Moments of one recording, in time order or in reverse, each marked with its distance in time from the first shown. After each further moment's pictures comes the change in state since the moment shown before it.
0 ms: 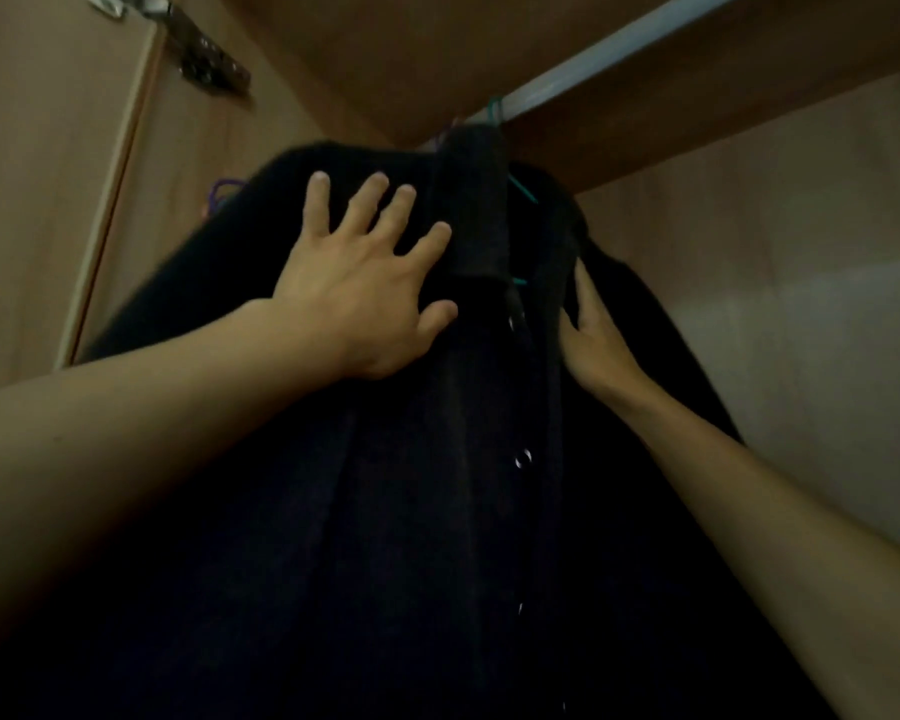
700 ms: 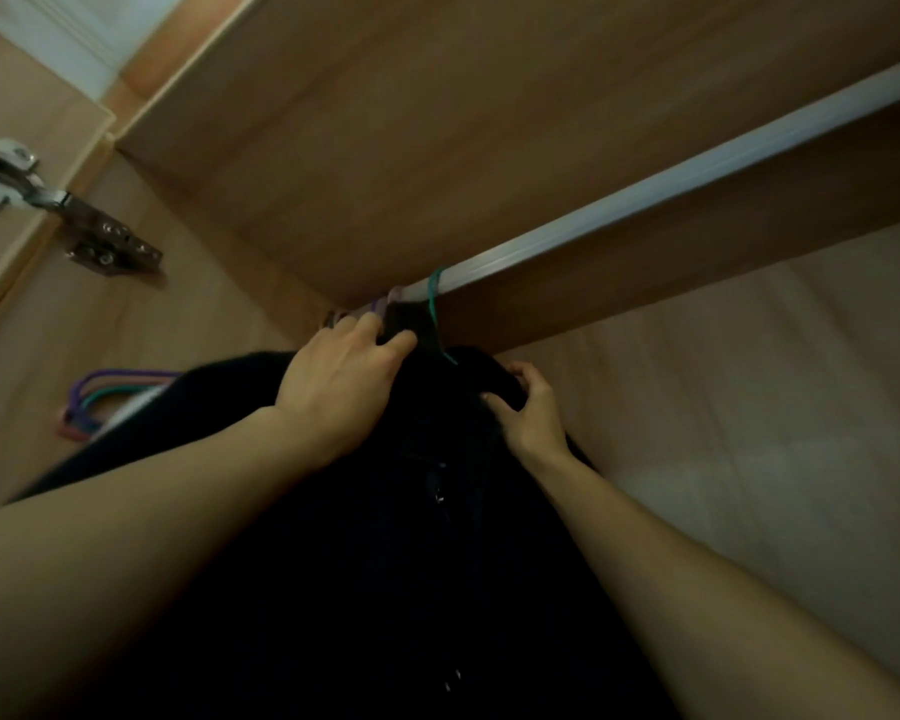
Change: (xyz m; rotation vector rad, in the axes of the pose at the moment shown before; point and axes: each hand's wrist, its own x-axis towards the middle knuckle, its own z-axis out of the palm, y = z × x) left_hand 0.140 -0.005 0.035 -0.188 0.238 0.007; right_hand 0.129 -0.004 -0.013 0.197 0.246 0.054
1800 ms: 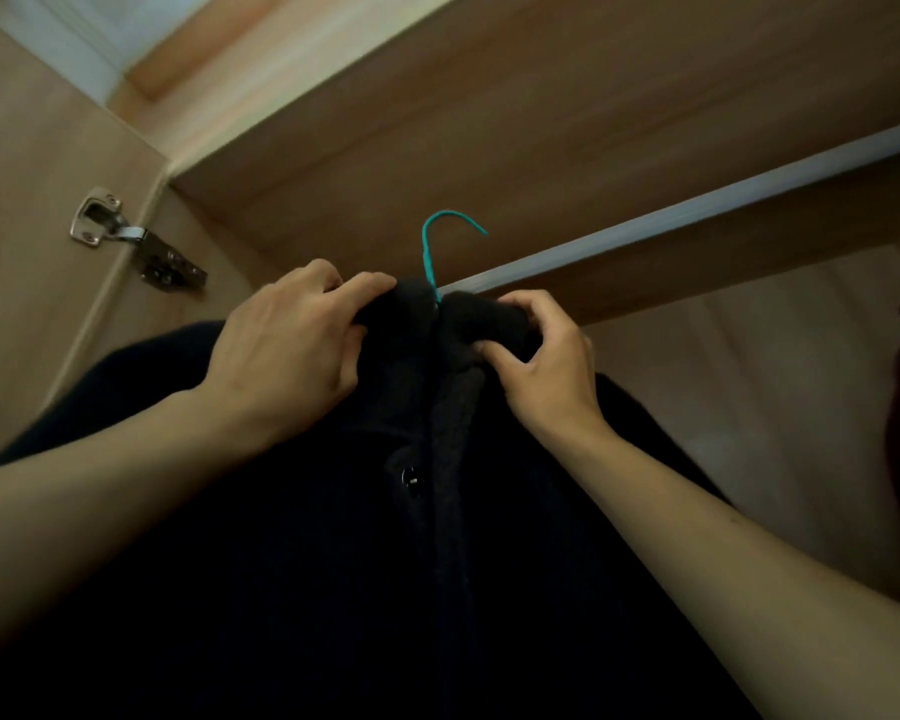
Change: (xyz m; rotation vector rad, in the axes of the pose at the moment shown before) left_hand -0.057 -0.006 -0.138 -0.267 0.320 -0.044; right_hand -0.088 -0.161 -0.071 -0.251 0.133 -0.420
